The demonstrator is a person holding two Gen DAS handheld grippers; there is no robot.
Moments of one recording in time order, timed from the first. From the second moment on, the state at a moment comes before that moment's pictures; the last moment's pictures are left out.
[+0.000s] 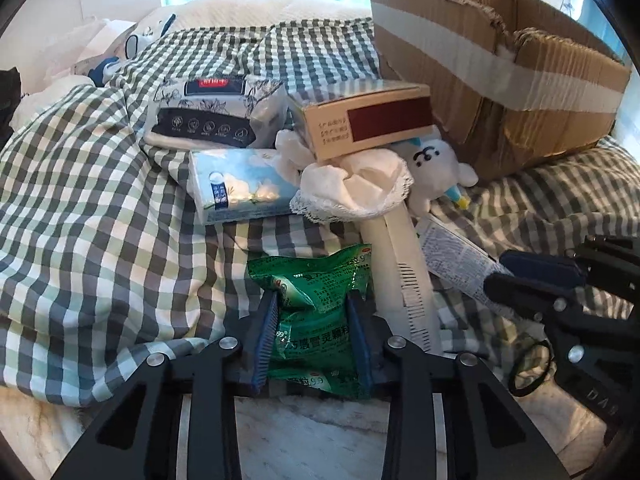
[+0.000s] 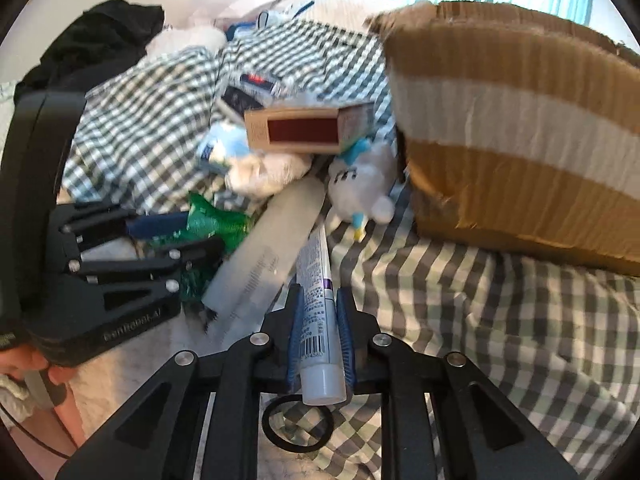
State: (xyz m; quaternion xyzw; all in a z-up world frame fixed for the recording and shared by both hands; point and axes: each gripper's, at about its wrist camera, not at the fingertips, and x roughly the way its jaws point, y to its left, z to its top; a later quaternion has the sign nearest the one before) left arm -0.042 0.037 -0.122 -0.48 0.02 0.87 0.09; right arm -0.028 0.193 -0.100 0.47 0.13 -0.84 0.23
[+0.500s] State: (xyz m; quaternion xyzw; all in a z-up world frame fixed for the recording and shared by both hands) left arm -0.031 0.034 -0.096 -0.46 -0.02 0.88 0.10; right arm -0.020 0.203 -0.084 0.45 0.11 -0.85 0.24
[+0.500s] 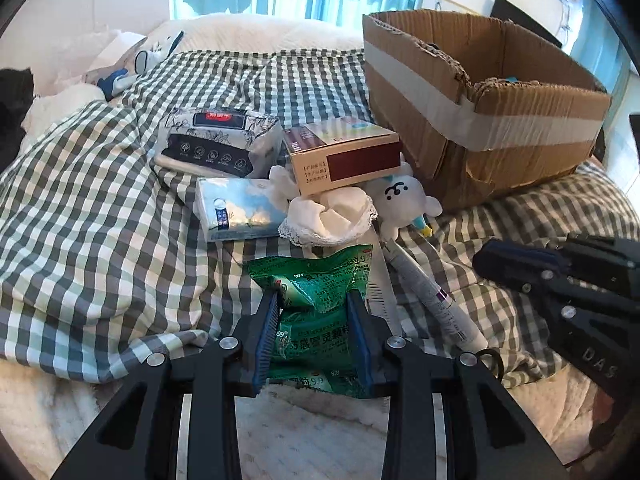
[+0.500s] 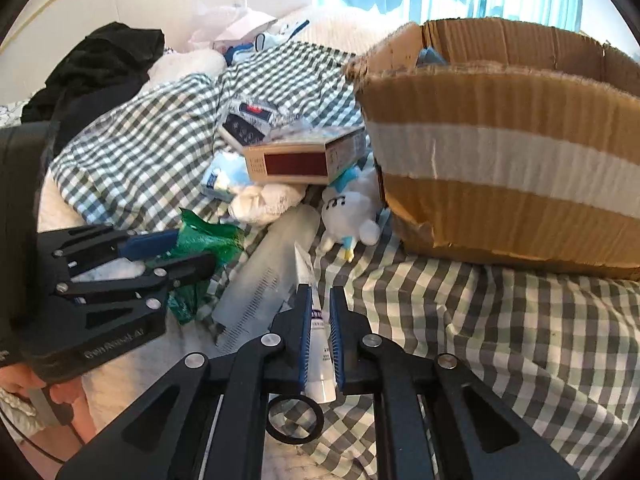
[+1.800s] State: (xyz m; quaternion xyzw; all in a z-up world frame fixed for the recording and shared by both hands) left arm 0.006 0.025 -0.067 -0.40 -0.07 0.91 0.03; right arm -0.016 0.205 -0.047 0.43 0.07 -0.86 0.27
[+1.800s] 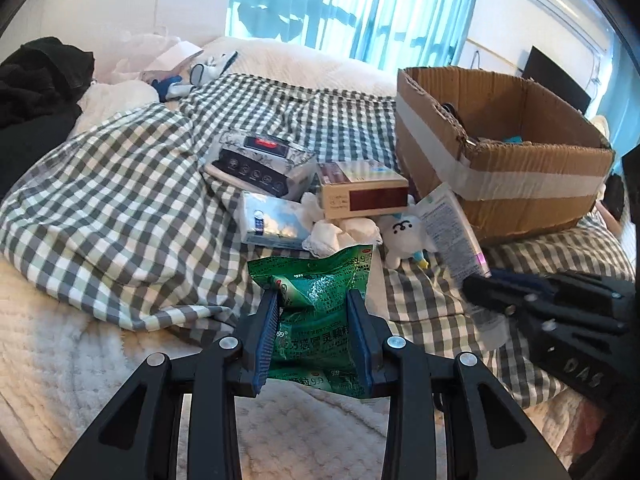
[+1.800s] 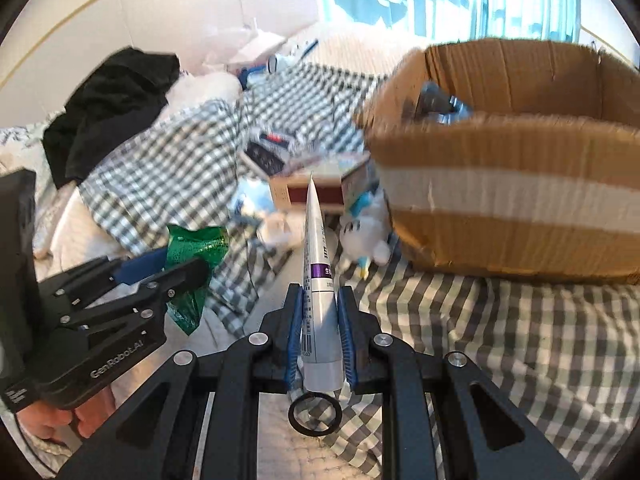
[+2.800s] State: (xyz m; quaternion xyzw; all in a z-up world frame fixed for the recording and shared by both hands) left arm -0.060 0.086 0.075 -0.26 -0.11 0.95 0.10; right arm -0.099 0.340 0.088 0.28 -0.06 -0.94 0.20
